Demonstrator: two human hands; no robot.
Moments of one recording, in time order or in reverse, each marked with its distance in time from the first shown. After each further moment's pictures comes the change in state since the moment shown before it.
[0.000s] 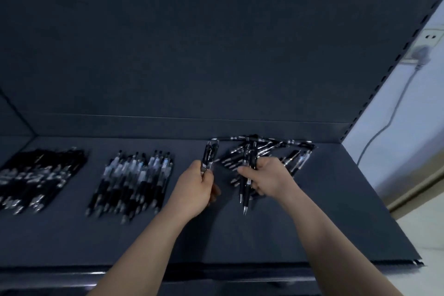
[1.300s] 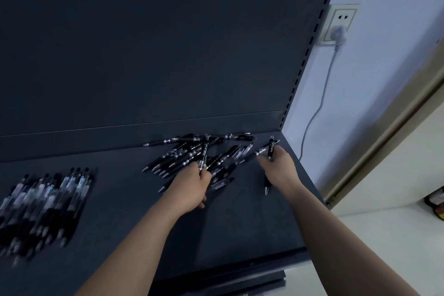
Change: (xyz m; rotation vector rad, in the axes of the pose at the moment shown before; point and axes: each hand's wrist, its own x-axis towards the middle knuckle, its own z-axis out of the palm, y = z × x) left_hand 0.035 0.056 0.117 0.193 -0.221 -0.011; right_hand 0.030 0.104 -0.143 -0.138 0.417 0.062
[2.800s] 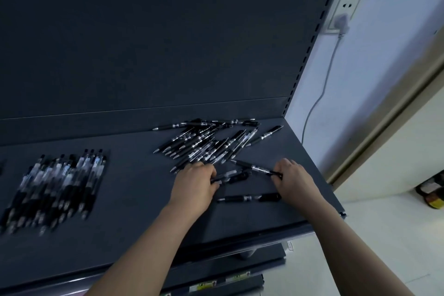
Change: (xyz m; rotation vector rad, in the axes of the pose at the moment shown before) left_hand -0.032 -0.030 0.007 0.587 0.174 0.313; right_hand -0.075 0.017 -0.014 -0.554 -0.099 -0.164
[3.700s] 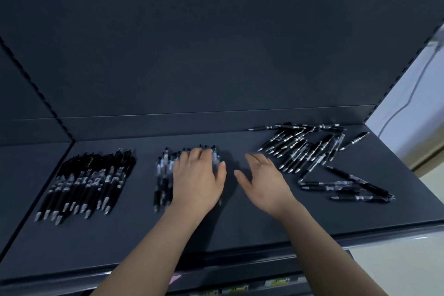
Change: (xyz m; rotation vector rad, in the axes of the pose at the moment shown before) left_hand -0.084 -0.196 -0.120 0.055 0.219 -0.200; right_hand -0.052 -0.291 0.100 0.045 -0.008 -0.311
